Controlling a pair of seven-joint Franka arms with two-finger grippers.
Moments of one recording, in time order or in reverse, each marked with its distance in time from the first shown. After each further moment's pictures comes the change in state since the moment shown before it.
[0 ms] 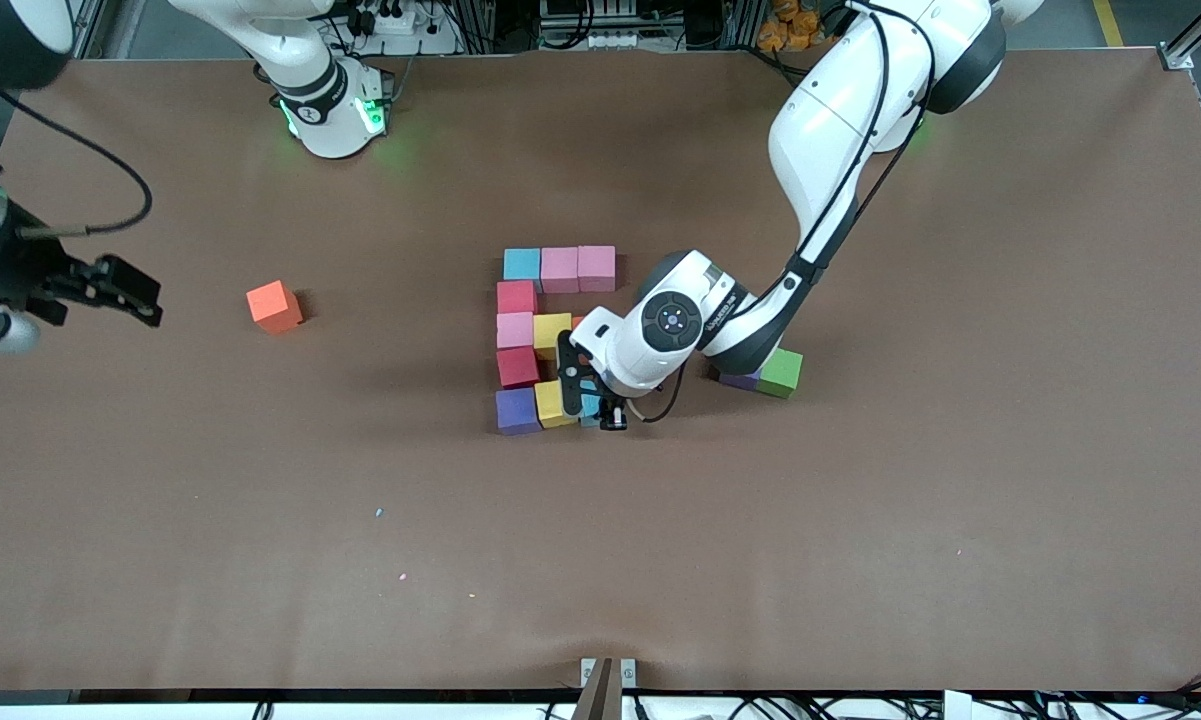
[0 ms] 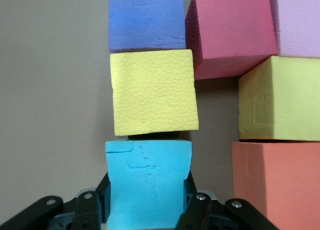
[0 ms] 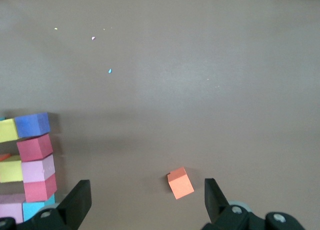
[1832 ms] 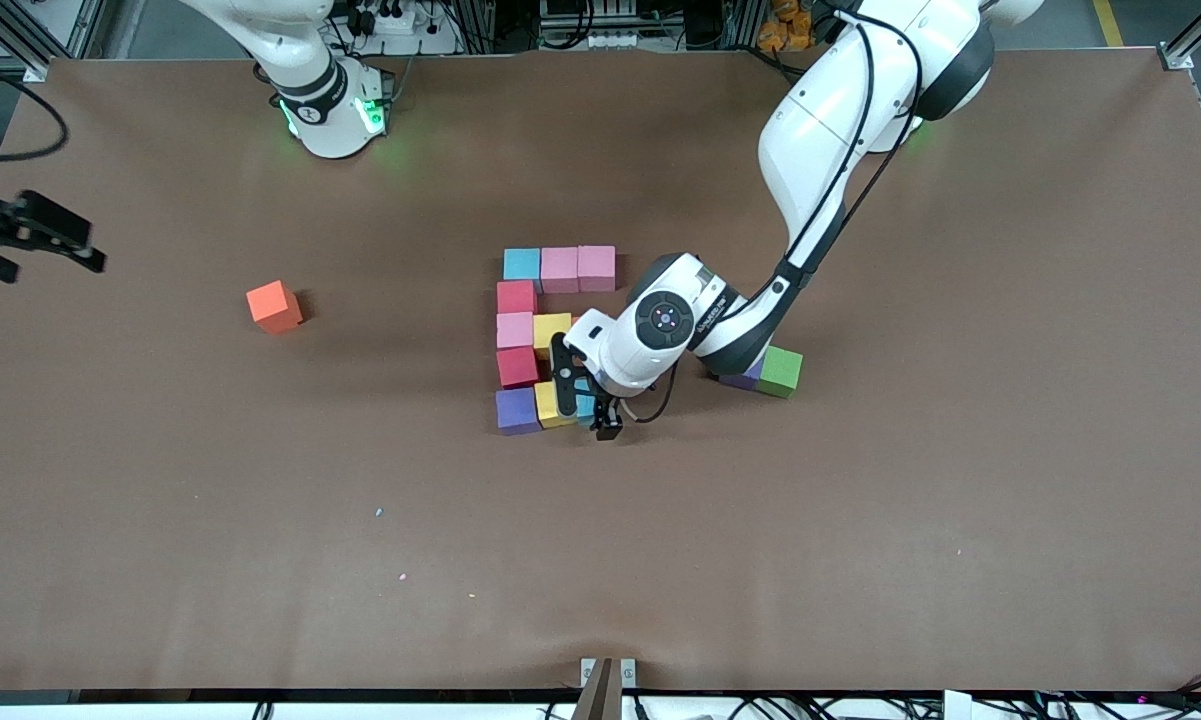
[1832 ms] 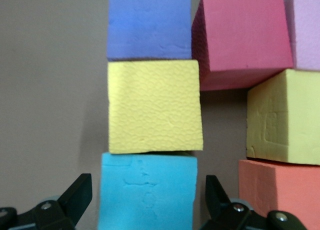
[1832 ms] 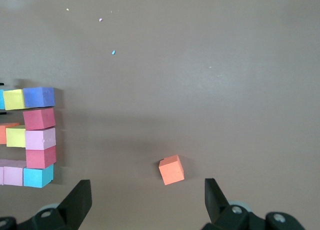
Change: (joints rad) left arm -0.021 0.027 0.007 0.014 0.000 0.053 -0.044; right arm -0.195 -0.171 -0.016 -0.204 0.155 0.042 -0.284
